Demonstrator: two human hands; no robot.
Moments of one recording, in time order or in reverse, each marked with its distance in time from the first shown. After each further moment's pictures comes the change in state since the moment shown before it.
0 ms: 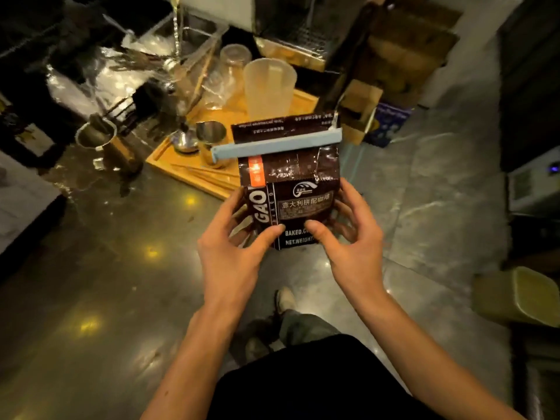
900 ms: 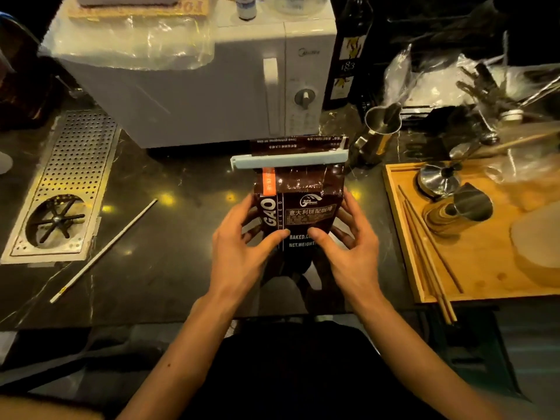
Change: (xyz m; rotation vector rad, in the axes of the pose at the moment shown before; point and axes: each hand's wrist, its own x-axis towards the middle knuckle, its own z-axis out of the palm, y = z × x) left_hand -0.035 -0.037 -0.146 0.274 0.869 -0.266; right_hand 0.030 0.017 0.226 0.066 -1.078 -0.046
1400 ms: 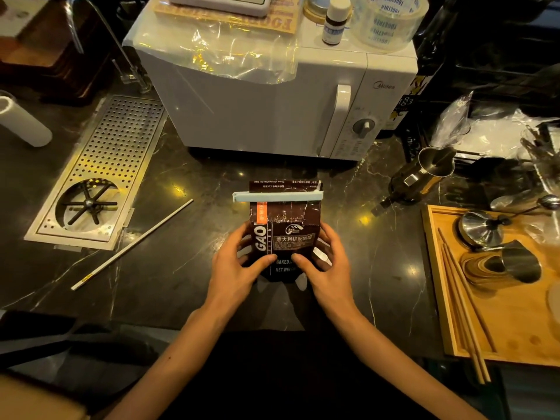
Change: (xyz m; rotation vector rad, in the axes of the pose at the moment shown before) left_hand 0.017 -0.076 -0.053 -0.048 0.038 -0.206; right_hand 0.013 0.032 0.087 -0.015 -0.219 0.125
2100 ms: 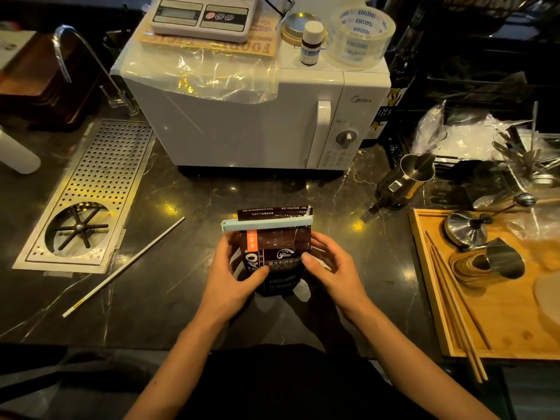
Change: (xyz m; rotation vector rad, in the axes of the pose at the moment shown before) left_hand 0.001 0.008 -0.008 -0.133 -0.072 0.001; right_hand 0.011 -0.017 -0.028 0.094 -0.187 0.056
